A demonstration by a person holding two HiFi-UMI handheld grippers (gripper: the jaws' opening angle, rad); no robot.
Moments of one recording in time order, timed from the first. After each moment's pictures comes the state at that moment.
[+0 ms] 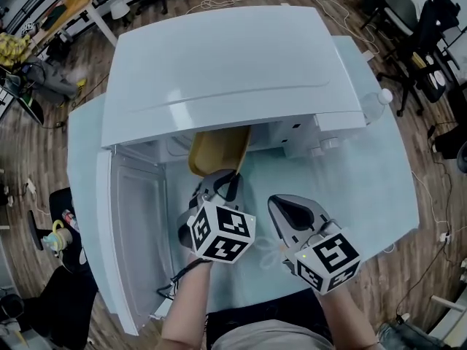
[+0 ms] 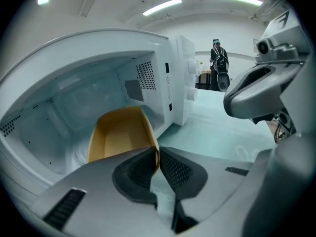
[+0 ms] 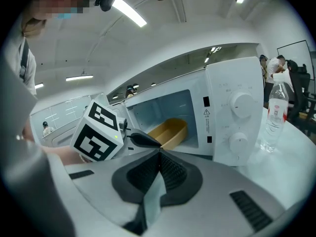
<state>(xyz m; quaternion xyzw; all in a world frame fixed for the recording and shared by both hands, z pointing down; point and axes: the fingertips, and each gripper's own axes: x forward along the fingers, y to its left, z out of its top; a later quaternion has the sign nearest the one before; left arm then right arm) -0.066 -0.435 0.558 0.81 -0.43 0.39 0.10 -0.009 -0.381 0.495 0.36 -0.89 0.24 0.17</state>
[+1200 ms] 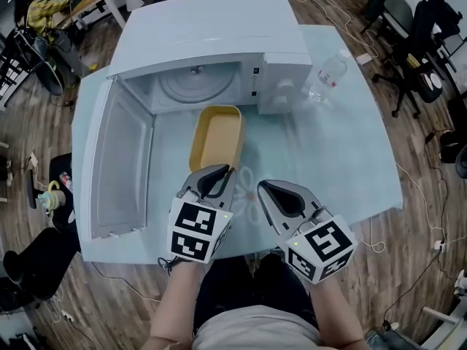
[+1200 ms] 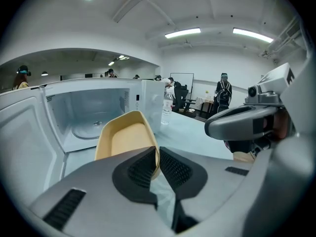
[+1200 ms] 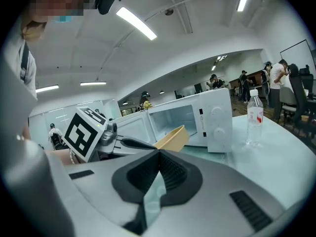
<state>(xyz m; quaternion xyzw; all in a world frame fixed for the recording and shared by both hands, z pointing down) 0.000 -0.304 0.495 0.83 -0.47 0.24 0.18 0.053 -0.272 0.452 0.33 -0.91 0.20 0.13</state>
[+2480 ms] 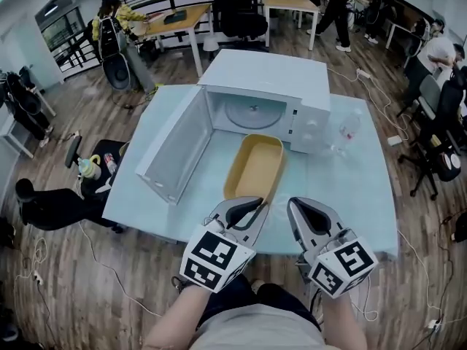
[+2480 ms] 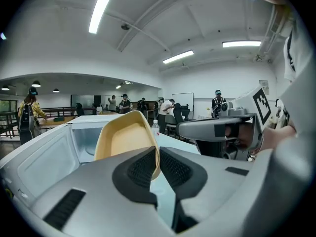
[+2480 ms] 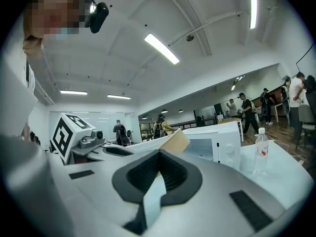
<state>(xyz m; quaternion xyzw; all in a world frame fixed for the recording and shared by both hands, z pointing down) 0.051 -0.168 0.371 0.83 -0.53 0.14 0.10 0.094 -0.177 0.344 0.24 -0.96 0.10 0.03</state>
